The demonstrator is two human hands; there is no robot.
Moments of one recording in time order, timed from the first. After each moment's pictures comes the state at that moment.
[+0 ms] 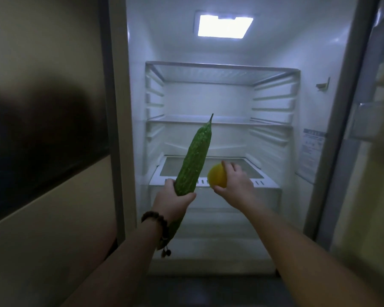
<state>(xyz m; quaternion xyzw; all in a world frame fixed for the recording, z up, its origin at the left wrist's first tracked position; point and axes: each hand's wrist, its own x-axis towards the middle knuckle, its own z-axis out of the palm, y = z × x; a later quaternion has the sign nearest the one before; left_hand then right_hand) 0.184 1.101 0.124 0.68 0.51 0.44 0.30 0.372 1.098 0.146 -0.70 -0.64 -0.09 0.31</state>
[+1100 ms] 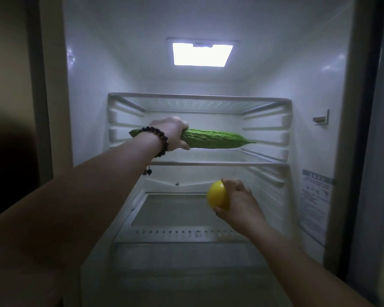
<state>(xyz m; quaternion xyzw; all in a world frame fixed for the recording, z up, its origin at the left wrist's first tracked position) 0.252 1.243 0.358 0.83 0.46 0.21 -0.23 0.440 1.152 0.198 -0.67 -0.66 -0.09 0.32</state>
